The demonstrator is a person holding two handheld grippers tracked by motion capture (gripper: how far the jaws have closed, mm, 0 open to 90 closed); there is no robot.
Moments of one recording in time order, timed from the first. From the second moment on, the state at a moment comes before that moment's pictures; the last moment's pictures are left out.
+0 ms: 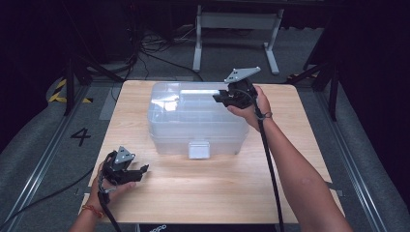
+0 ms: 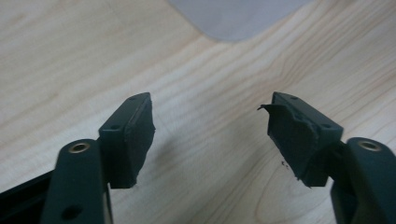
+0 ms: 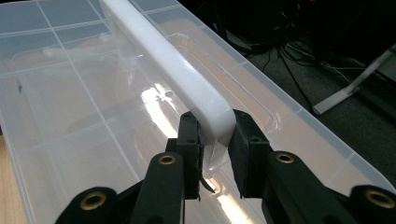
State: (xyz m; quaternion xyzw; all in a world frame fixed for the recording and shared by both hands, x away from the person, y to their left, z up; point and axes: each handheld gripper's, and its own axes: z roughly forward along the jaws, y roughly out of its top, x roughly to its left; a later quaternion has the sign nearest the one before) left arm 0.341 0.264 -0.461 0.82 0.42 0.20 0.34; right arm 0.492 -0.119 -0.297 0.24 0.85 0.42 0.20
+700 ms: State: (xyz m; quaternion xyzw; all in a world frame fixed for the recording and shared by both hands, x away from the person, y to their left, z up) left arm 0.361 0.245 -0.406 0.79 0.39 0.24 0.41; right arm 0.501 -0.116 -0.287 0.25 0.86 0.41 0.18
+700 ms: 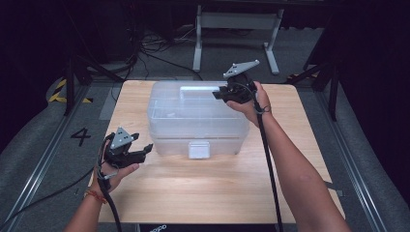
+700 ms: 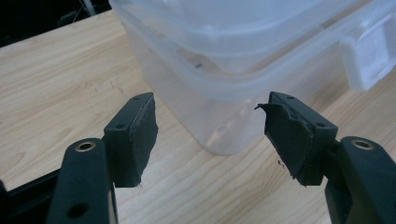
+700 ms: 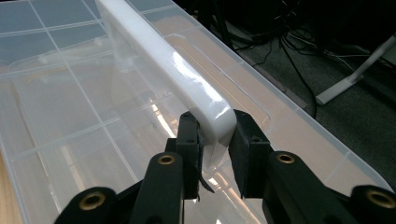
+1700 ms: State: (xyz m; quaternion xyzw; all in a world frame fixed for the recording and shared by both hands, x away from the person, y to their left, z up) left arm 0.379 0.227 -0.399 0.77 0.41 0.23 0.43; right arm 0.507 -0.116 -0.281 0.25 0.86 0.40 0.18
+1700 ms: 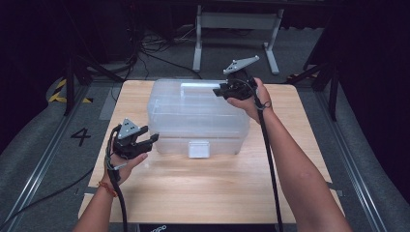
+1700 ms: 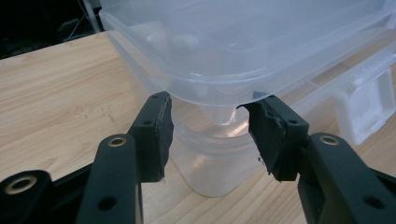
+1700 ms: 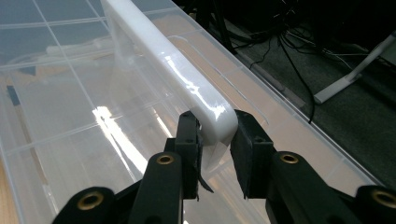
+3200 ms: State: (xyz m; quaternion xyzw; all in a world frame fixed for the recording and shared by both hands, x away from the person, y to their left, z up) left arm 0.390 0.225 -0.378 0.78 0.40 0.24 0.41; right arm 0.433 -0.257 -0.341 0.27 0.84 0.42 0.23
